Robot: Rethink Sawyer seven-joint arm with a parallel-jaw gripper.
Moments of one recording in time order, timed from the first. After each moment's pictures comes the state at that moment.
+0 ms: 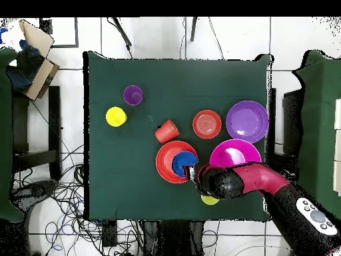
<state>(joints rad) -1.12 -0.49 0.77 2.00 -0.81 0.55 1.83</state>
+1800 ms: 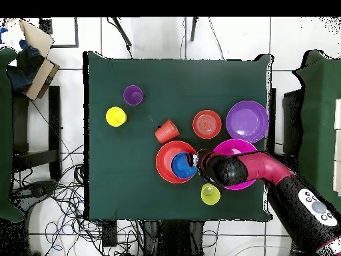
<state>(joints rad) -1.13 -0.42 0.81 1.88 -0.82 0.58 1.83</state>
